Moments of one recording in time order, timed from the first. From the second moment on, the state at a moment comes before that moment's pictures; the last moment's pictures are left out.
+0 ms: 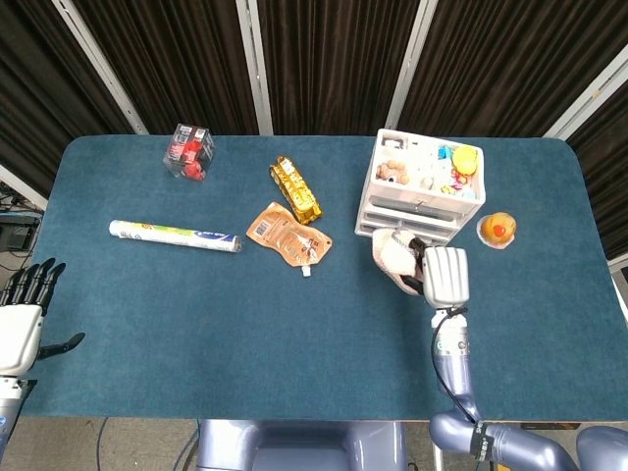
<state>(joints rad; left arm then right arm) -0.13 -1.15 -0.06 -1.64 1.44 1.44 0.10 0.52 -1.77 0.32 -1.35 -1.27 1.45 -0.34</state>
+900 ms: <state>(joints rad) -0.13 -1.15 -0.06 -1.64 1.44 1.44 0.10 0.53 -1.71 0.38 -1.41 -1.24 1.46 -0.37</state>
